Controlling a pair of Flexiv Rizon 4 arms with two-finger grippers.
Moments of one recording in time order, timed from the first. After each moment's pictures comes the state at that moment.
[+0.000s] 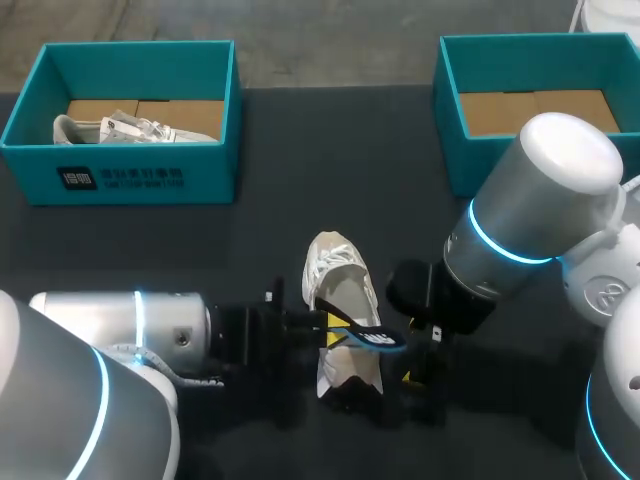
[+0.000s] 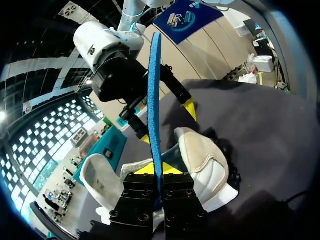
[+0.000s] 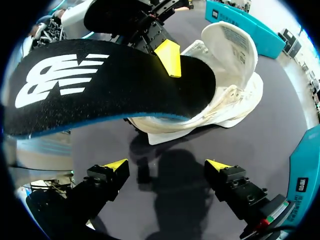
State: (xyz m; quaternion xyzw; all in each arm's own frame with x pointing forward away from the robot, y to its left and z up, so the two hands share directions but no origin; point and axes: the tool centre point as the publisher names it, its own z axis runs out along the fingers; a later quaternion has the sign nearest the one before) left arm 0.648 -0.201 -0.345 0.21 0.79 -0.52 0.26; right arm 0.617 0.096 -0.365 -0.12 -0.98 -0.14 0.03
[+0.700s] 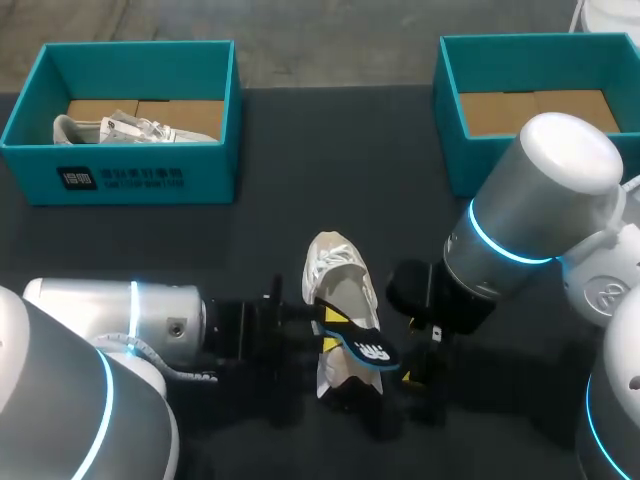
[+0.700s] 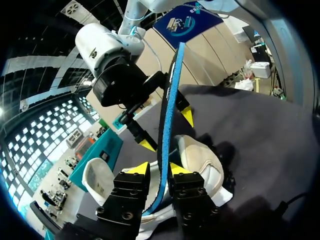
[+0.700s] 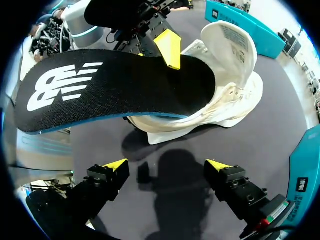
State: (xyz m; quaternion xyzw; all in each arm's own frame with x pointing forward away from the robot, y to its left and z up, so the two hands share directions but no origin) left arm 0.641 -0.199 -0.337 0.22 0.79 -0.53 0.23; right arm 0.617 0.096 -0.365 -0.12 -0.98 -0.14 0.03
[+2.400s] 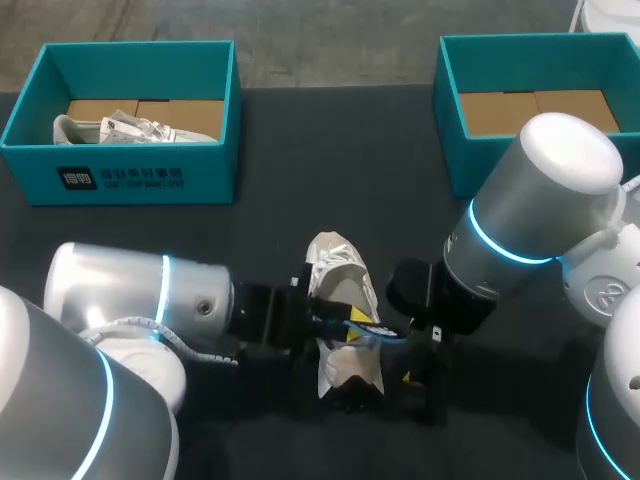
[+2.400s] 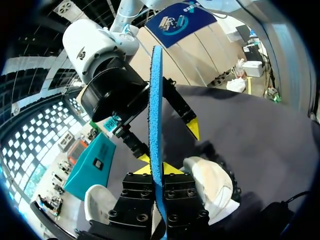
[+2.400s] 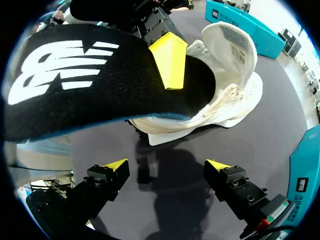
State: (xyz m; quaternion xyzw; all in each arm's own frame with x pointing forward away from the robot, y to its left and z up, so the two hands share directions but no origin) left arm 0.640 -0.228 -0.325 0.25 0.79 -0.51 0.21; right arm 0.617 0.096 -0.365 -0.12 -0.98 -0.14 0.03
